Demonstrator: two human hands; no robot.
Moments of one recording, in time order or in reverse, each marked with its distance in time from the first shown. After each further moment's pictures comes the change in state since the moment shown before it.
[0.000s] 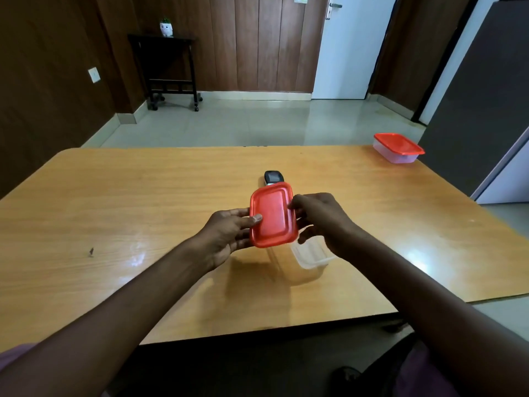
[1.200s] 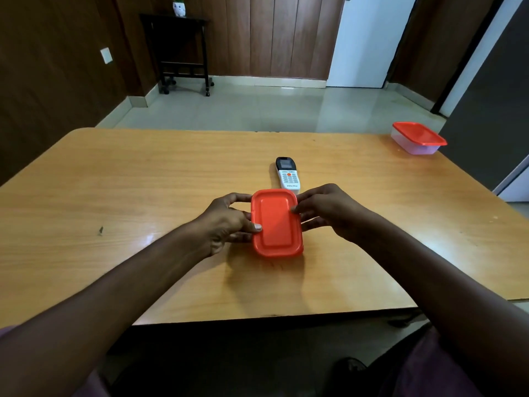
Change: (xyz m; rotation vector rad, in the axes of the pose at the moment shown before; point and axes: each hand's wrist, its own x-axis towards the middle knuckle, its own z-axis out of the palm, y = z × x) left_hand -0.014 0.003 -0.014 0.233 0.081 0.008; right_hand 0.017 0.003 0.004 -0.080 -0.127 0.121
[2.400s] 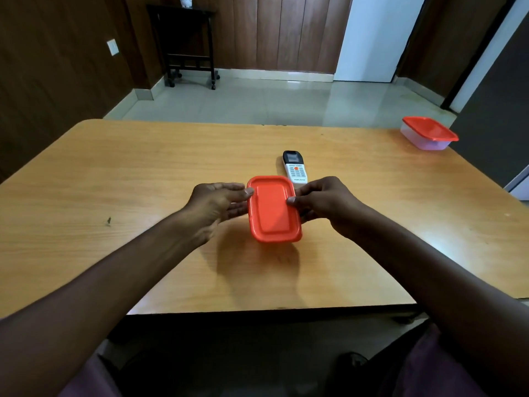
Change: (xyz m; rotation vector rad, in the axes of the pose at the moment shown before) left_hand -0.001 0.004 -0.025 -0.282 0.123 0.111; right_hand 0.004 0.000 0.017 -0.005 0.053 -0.077
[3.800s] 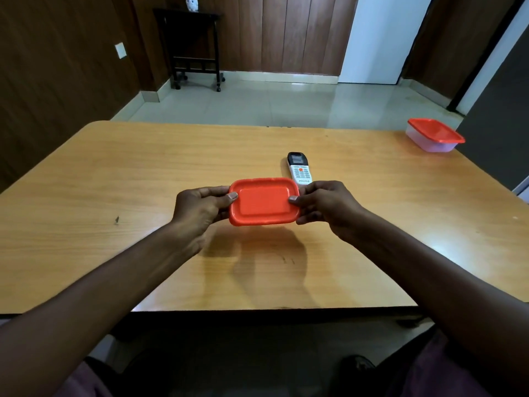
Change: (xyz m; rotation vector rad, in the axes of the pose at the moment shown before) left_hand -0.011 -0.007 -0.022 0.067 0.201 0.112; right_hand 0.003 0.007 0.003 0.193 -0.008 0.037
